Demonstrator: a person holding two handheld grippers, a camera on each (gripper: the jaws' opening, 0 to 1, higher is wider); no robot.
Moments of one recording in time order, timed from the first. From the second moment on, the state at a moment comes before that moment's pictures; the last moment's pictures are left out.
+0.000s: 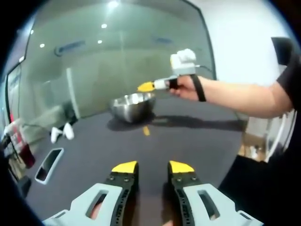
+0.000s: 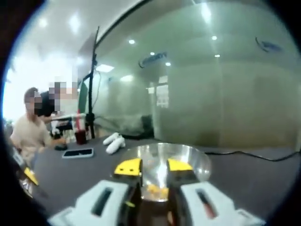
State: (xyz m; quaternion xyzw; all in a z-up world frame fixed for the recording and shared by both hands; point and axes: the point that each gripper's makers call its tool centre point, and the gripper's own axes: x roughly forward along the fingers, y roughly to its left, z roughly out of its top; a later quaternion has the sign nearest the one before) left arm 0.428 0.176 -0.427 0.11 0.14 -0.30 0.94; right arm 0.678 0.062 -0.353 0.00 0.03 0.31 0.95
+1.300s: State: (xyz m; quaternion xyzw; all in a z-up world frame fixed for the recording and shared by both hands) left arm 0.430 0.174 -0.430 0.11 0.14 -0.31 0.93; right arm 0.576 0.039 -0.444 -0.10 0.08 0.43 0.90
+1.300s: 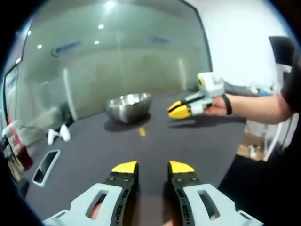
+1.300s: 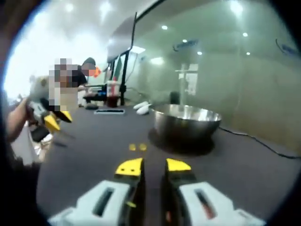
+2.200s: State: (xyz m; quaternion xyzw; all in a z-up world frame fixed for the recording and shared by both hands) left arm 0.426 0.191 -0.432 0.10 0.14 -0.29 0.94; right arm 0.612 0.115 -0.478 -0.13 0.13 0.46 0.87
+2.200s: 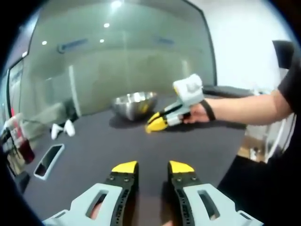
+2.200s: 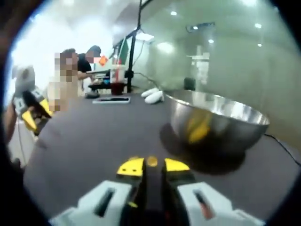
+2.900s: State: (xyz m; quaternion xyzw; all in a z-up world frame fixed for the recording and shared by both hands) left arm 0.426 0.191 -0.432 0.10 0.15 -0.29 0.94; right arm 0.601 0.106 -0.450 -0.09 0.11 0.45 0.88
